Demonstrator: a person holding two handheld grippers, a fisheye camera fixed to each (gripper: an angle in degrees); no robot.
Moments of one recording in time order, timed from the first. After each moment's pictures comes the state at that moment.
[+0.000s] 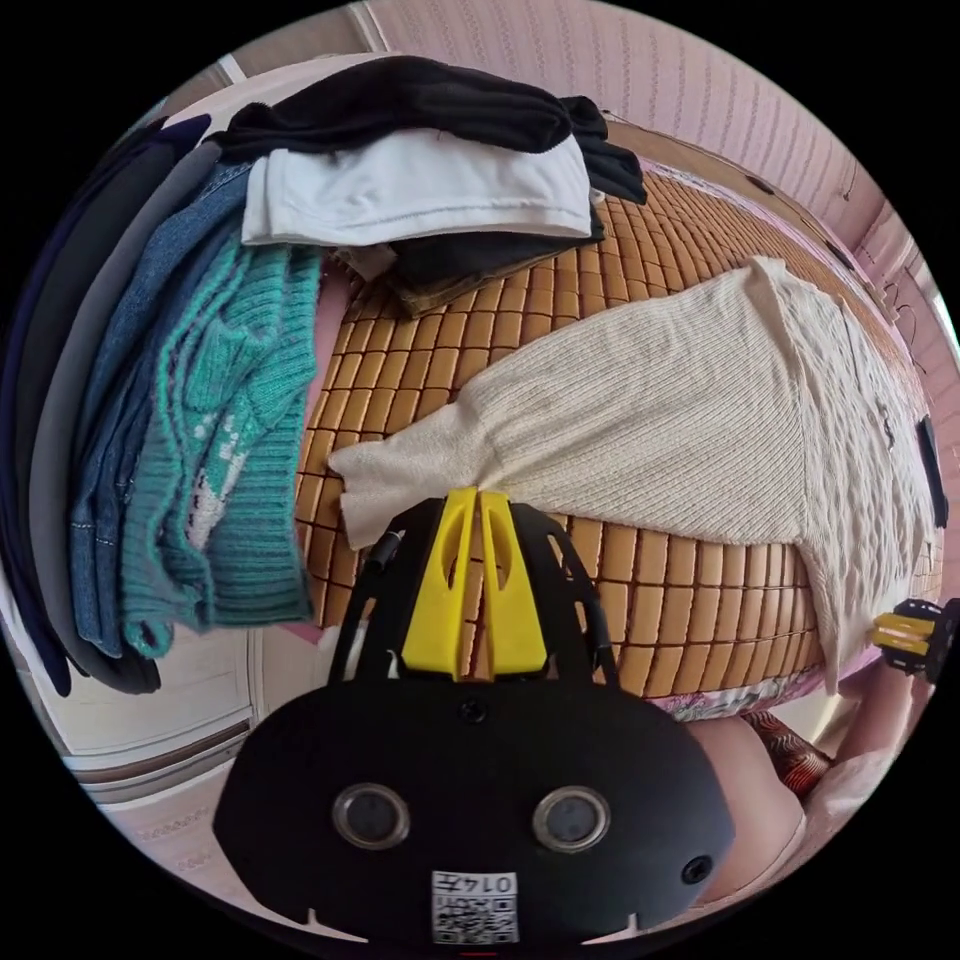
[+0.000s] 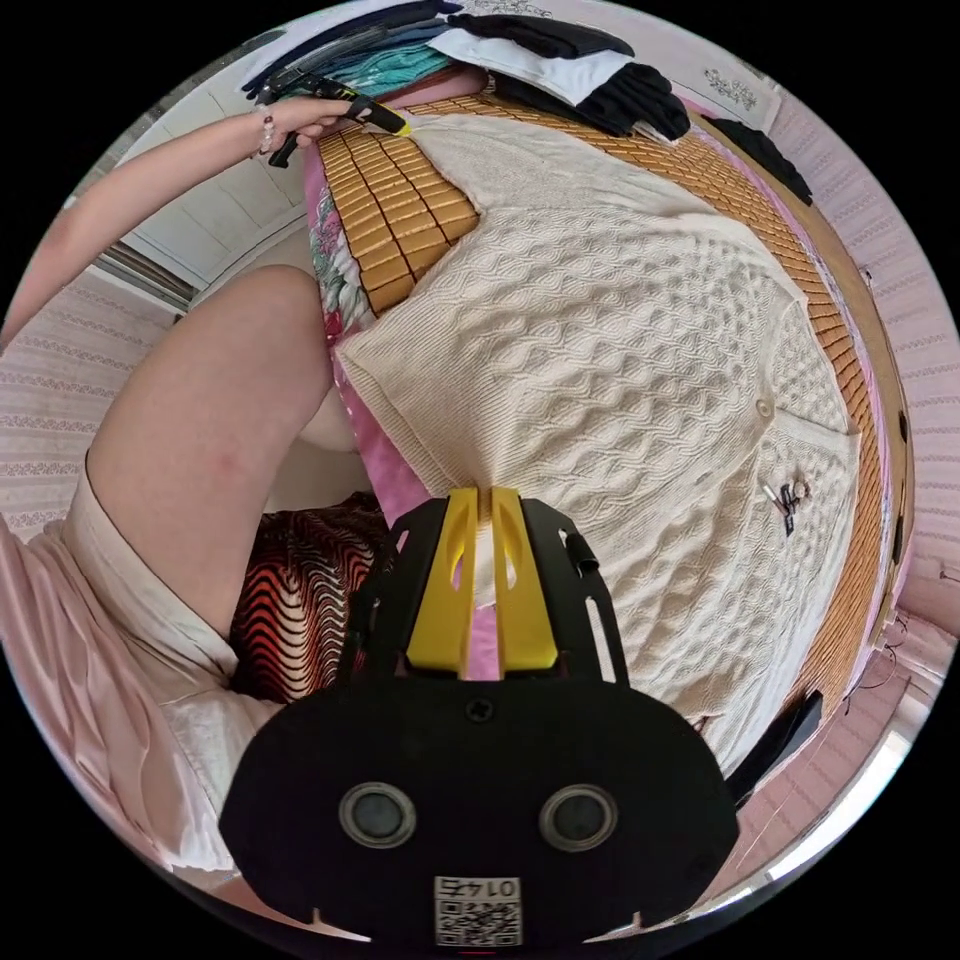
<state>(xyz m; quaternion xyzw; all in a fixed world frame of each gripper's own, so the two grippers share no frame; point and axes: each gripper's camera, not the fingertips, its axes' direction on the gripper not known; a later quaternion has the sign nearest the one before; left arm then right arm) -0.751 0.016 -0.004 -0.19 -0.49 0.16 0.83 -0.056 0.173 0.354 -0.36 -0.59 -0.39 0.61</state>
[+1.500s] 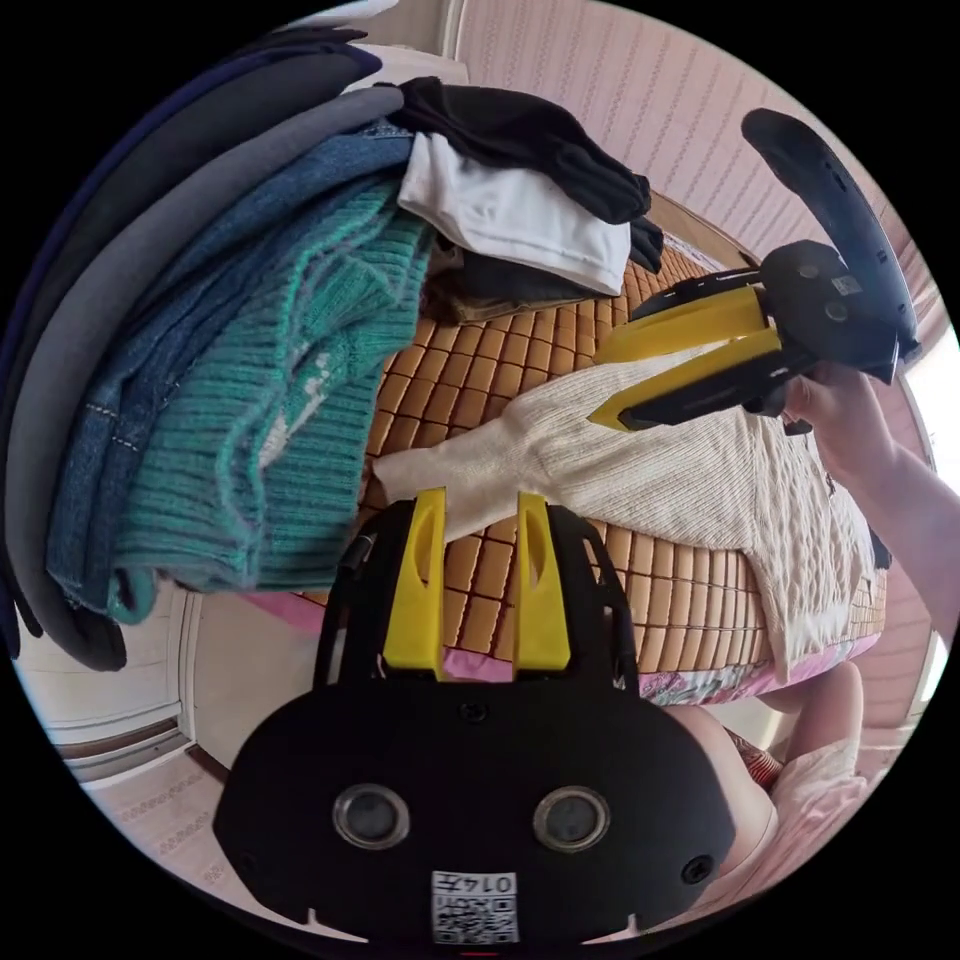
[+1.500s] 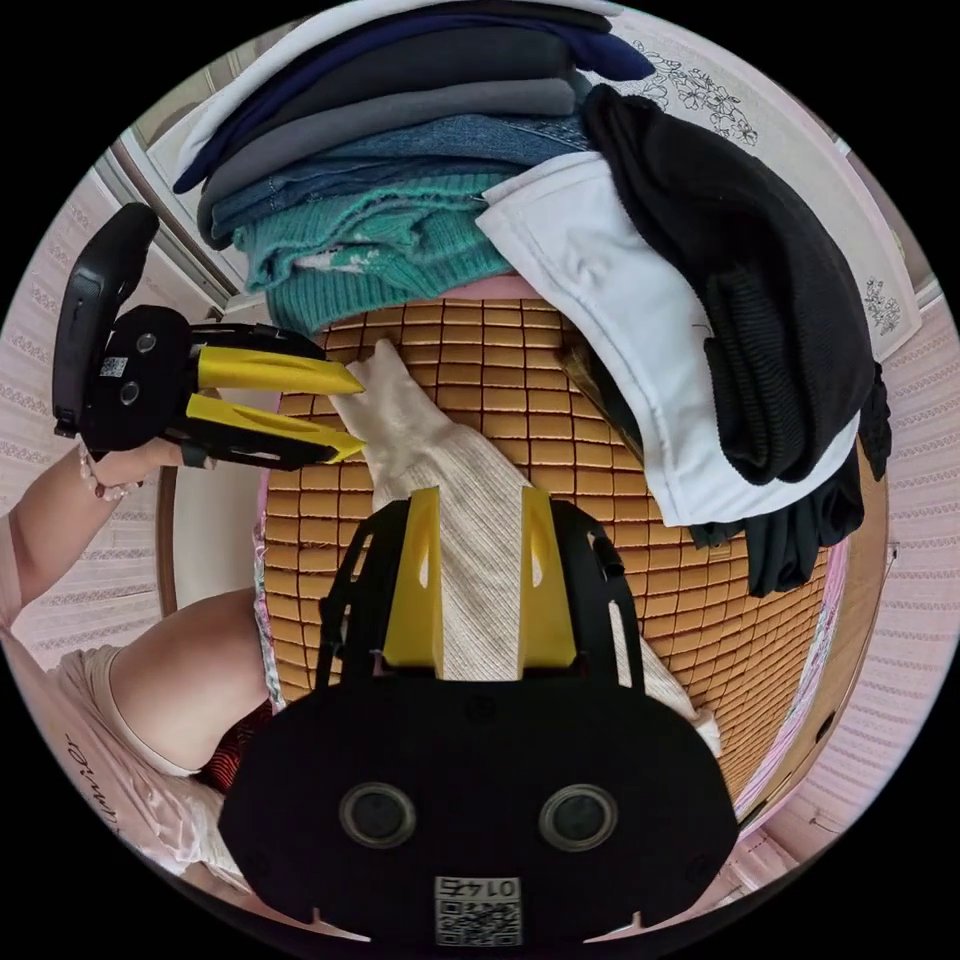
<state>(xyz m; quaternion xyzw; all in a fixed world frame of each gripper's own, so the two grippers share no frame) -0.777 -0.012 -0.134 -0.14 -0.42 0.11 0.89 -0.454 -0.013 0.298 -0.19 -0.66 -0.48 0.56</state>
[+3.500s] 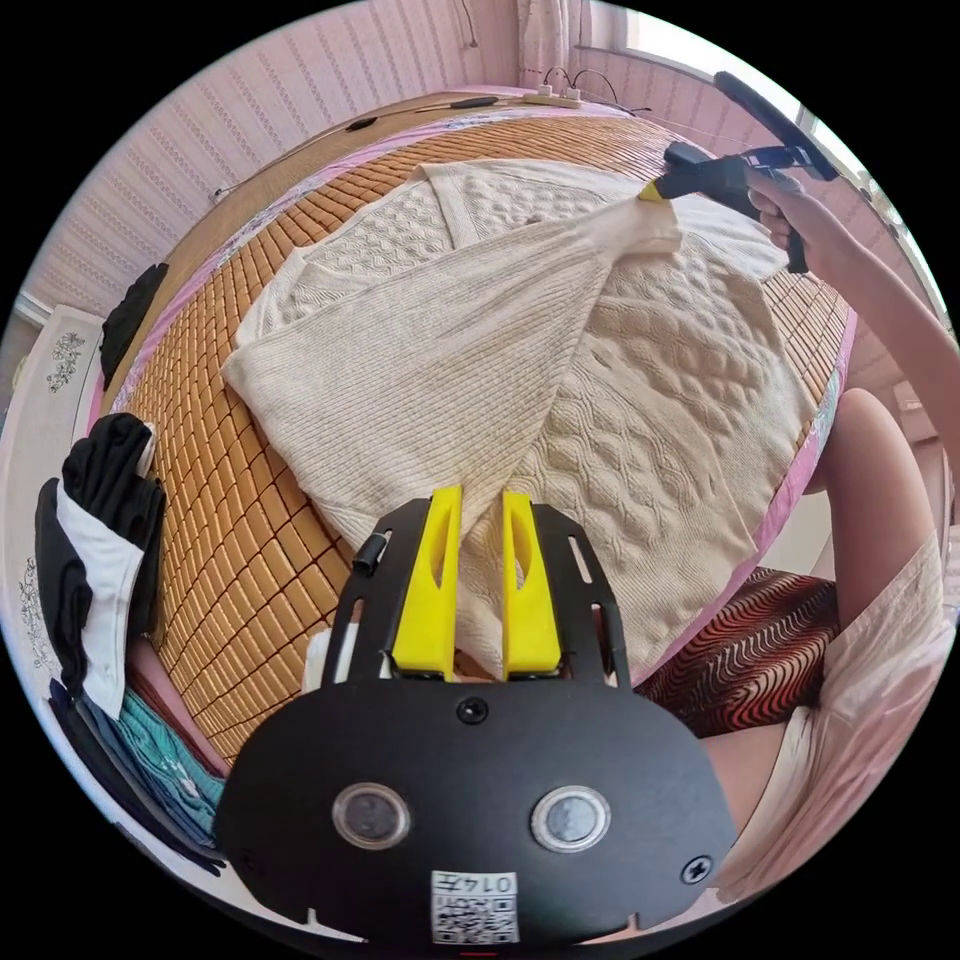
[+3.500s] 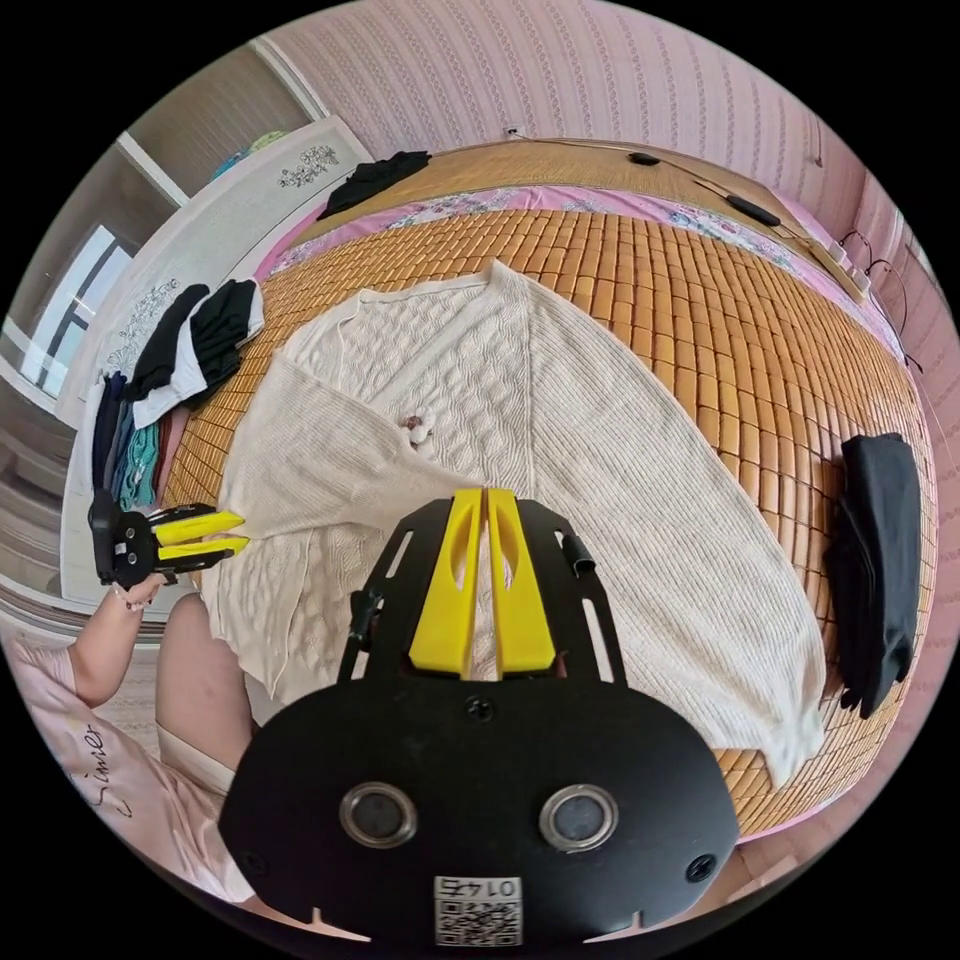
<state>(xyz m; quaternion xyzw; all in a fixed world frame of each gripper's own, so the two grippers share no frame) -0.570 0.223 0.324 -0.36 -0.32 0.45 0.75 0.250 0.138 0.677 -0.46 -0.49 0.01 0.74</state>
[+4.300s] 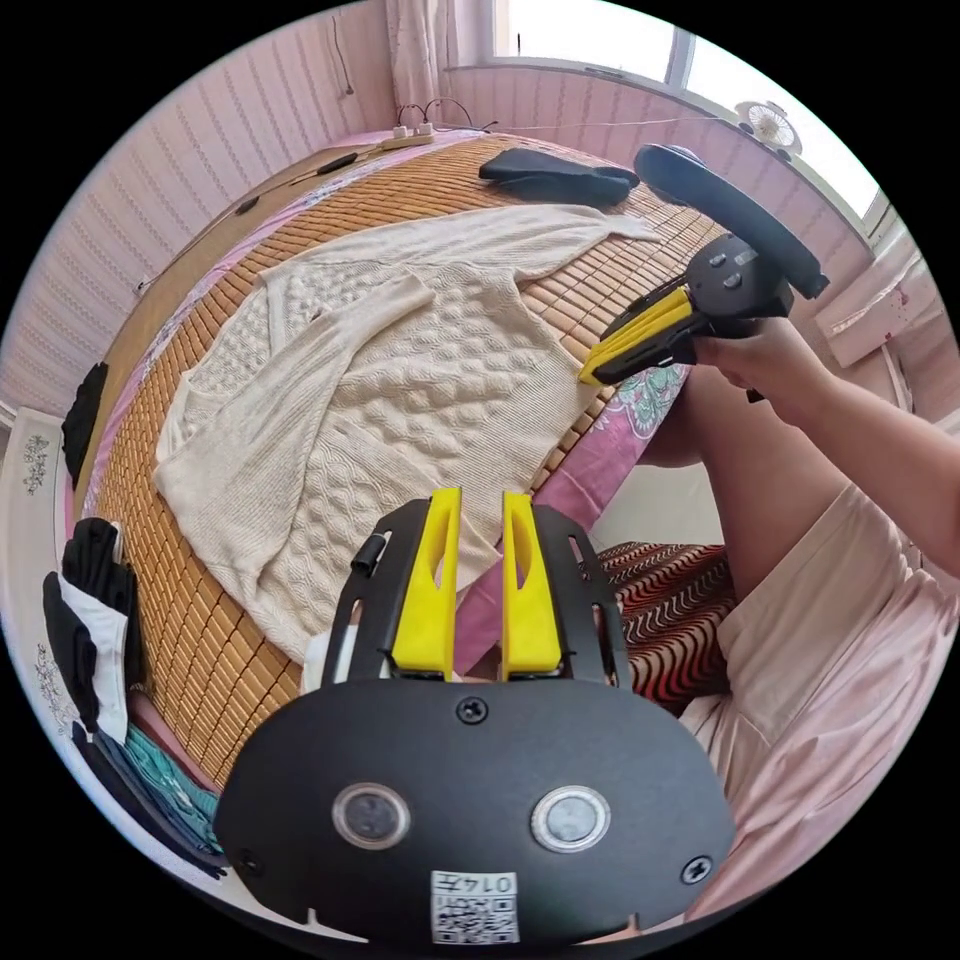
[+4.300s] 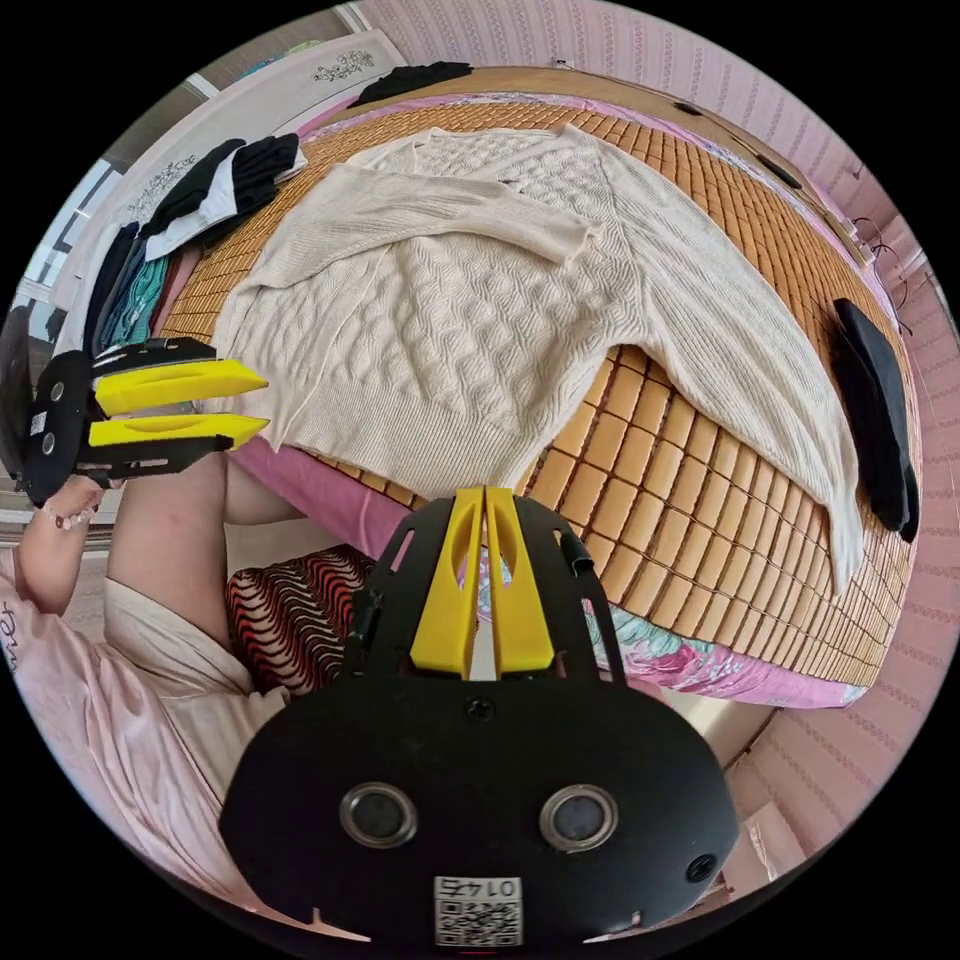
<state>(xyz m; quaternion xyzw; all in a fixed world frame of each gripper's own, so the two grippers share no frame) -0.458 0.408 0.412 -0.38 -0.23 0.53 0.73 0.379 0.213 0.473 -0.52 -0.47 -0.10 0.71</state>
